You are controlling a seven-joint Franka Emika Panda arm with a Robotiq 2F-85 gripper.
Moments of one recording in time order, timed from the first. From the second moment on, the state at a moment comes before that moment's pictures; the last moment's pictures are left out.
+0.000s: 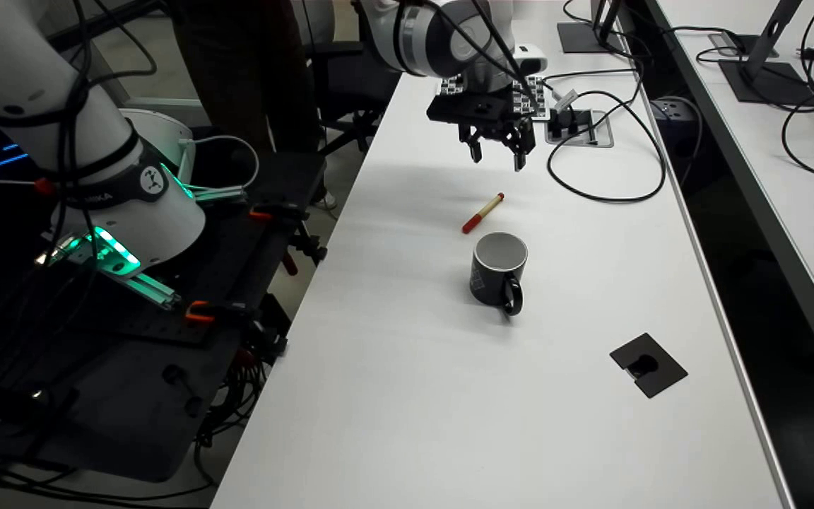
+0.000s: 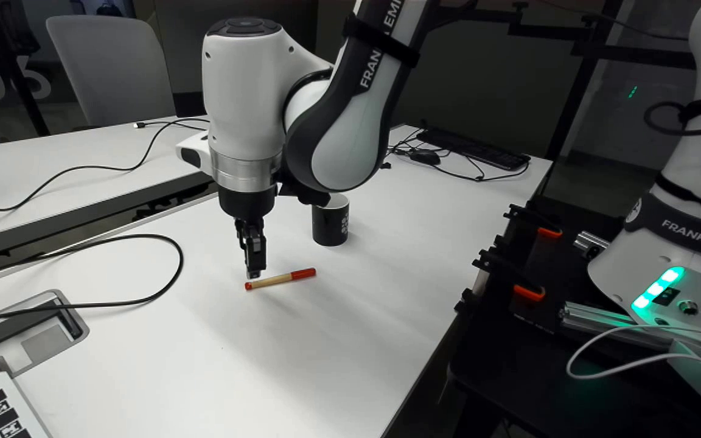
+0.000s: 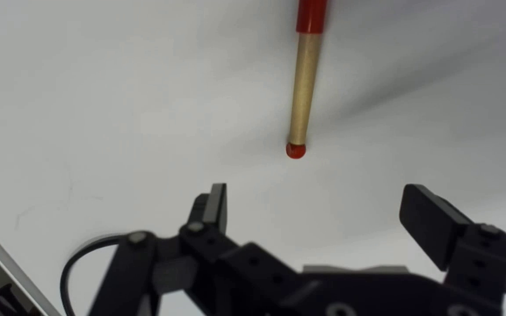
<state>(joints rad) 0.53 0.65 -0.06 -2.10 -0.43 2.93 -0.17</state>
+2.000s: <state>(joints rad) 0.58 0.80 -0.07 -1.99 -0.42 2.88 -0.08</state>
